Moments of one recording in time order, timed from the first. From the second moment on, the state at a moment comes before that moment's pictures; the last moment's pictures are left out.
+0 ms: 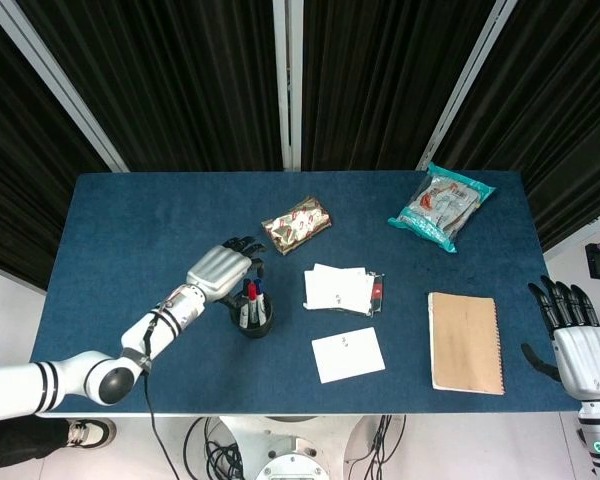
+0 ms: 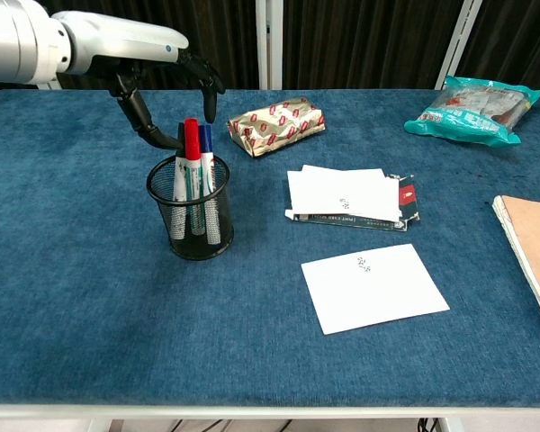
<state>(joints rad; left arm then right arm) -1.04 -1.24 -0.15 -1.77 0.82 0.73 0.38 0.07 -1.10 0.04 -1.58 -1.57 1.52 -0.03</state>
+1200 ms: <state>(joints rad) -1.08 -1.21 -0.11 -1.79 0.78 0.72 0.34 0.08 -1.10 0.04 -1.59 -1.53 1.46 -0.02</state>
